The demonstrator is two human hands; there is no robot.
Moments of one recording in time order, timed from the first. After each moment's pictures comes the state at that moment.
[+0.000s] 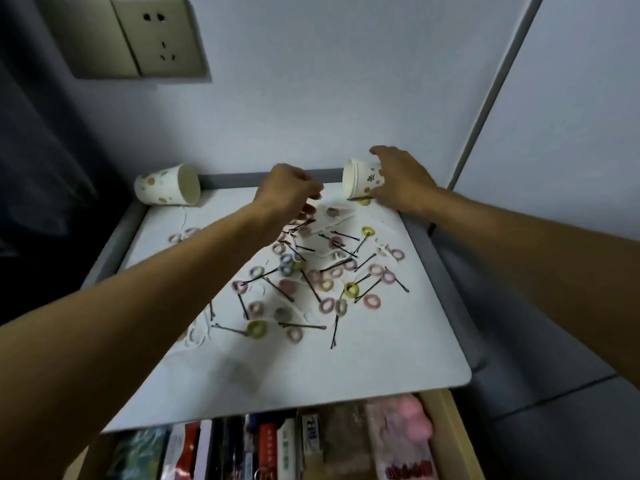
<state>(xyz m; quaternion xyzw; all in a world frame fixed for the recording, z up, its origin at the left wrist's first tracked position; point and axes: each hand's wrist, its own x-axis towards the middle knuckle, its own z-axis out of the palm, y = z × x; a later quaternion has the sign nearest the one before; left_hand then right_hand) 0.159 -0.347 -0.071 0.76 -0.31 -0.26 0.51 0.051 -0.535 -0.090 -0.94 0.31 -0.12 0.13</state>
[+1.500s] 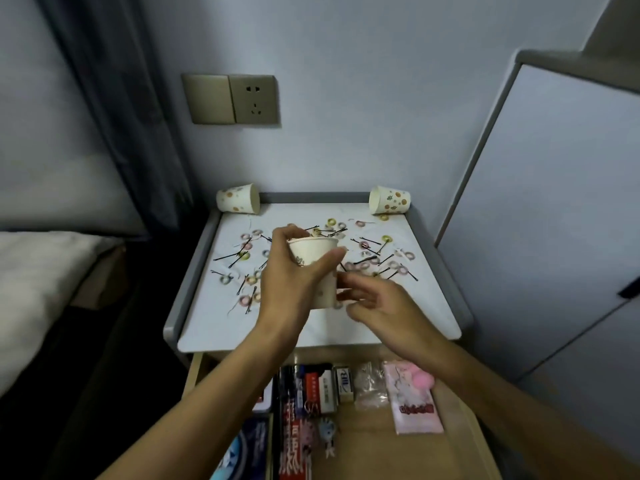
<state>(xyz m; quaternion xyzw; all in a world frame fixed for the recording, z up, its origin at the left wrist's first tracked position) 0.040 -0.158 -0.037 0.67 -0.22 -0.19 0.69 -0.069 -0.266 -0.066 -0.82 0.18 -0.13 0.53</state>
